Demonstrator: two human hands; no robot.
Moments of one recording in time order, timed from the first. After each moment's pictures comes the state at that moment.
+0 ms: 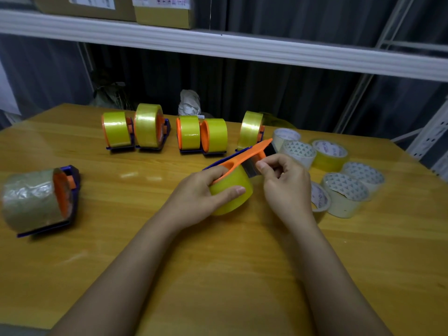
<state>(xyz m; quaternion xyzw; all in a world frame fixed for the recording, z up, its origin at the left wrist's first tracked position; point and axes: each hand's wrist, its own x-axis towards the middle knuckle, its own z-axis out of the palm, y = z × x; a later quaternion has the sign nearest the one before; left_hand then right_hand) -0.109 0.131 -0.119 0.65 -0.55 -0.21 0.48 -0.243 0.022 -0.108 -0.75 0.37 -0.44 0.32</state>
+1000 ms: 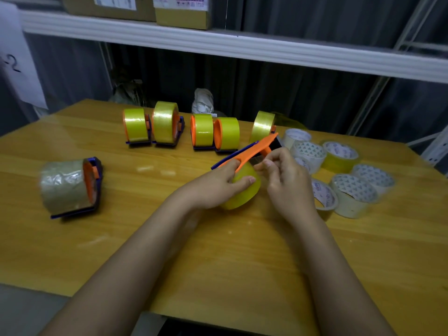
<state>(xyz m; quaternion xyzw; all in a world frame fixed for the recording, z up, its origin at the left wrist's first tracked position) -0.115 0.125 -0.088 0.75 -0.55 -0.23 0.28 -0.243 0.025 -0.109 -0.85 0.27 -0.40 0.22</state>
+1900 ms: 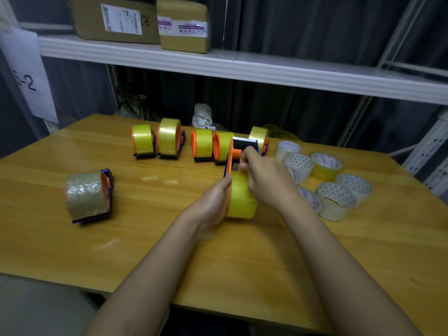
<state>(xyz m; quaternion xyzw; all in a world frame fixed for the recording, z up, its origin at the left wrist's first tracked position) -0.135 0.120 -0.109 0.54 -0.26 -0.50 0.63 -0.230 0.044 -0.053 -0.94 0.23 -0.23 0.02</state>
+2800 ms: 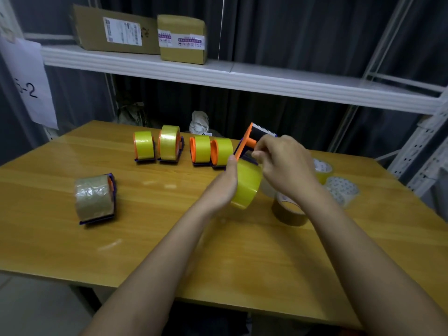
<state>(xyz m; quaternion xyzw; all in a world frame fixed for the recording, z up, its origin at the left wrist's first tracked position) -0.154 0.137 -0.055 0.70 -0.39 -0.32 0.51 -0.257 0.054 -0.009 -0.91 0.26 -0.32 -0.02</state>
